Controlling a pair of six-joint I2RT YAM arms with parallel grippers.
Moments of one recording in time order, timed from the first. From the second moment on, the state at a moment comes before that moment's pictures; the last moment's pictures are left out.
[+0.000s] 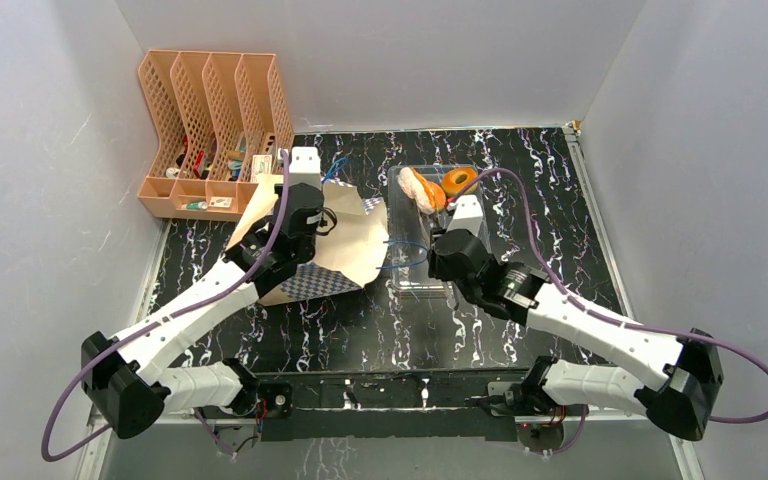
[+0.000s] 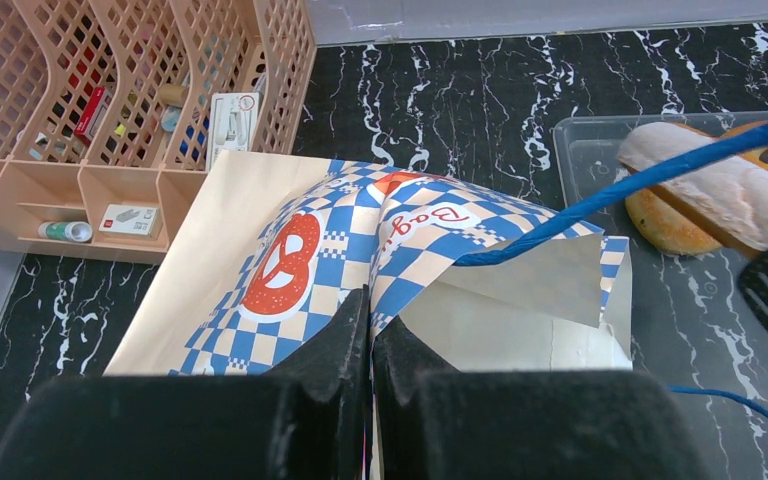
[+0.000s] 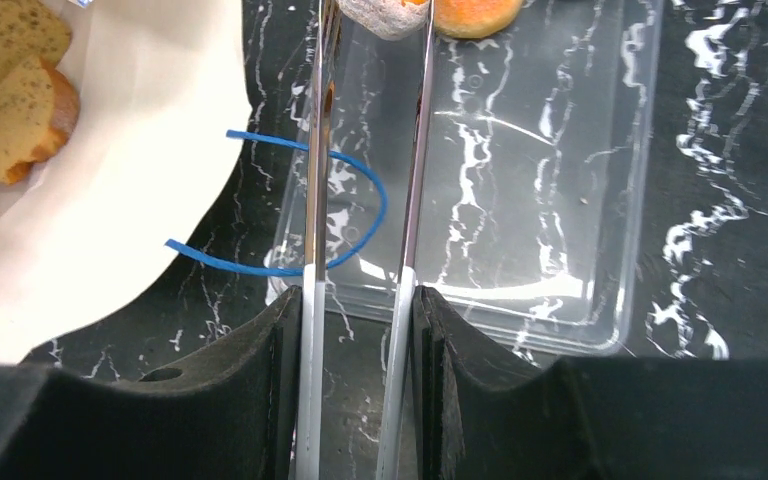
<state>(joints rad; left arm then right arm) -0.74 1.18 1.05 -0.26 -0.77 -0.17 0.93 1.05 0.87 -0.45 0.59 0.51</state>
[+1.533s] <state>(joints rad) -0.74 1.14 1.05 -0.31 -0.72 -0.16 0.78 1.37 0.57 0.05 0.30 0.62</state>
